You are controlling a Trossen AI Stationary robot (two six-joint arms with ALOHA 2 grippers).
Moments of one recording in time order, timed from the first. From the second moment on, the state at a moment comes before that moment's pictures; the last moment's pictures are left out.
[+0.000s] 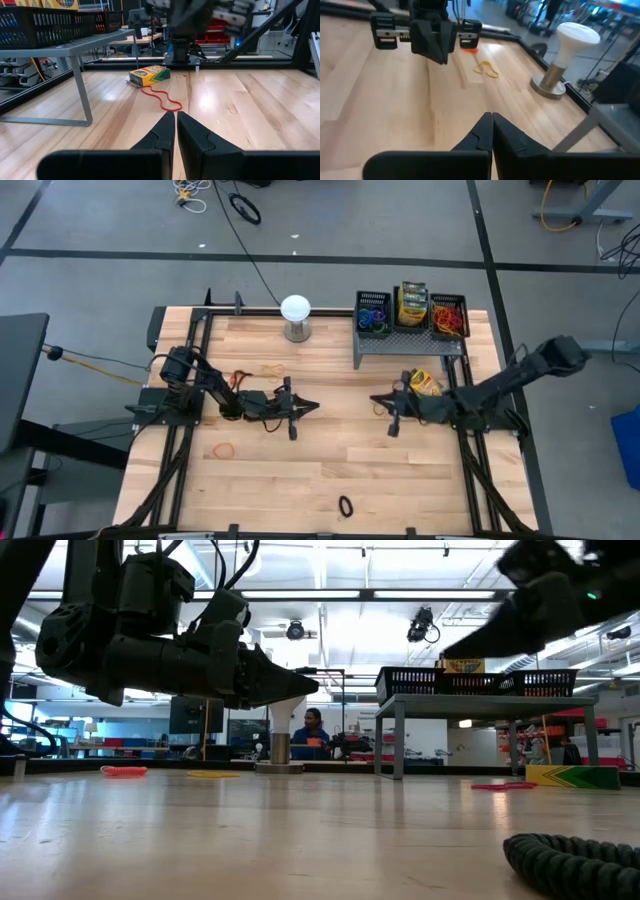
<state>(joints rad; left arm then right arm) -0.18 1.95 0.45 1.48 -0.36 0.06 0.35 1.08 0.35 0.35 0.63 -0.01</state>
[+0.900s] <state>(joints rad) -0.78 1.51 0.85 -0.66 -0.40 -0.91 0.54 1.31 0.28 0.61 0.83 0.12</state>
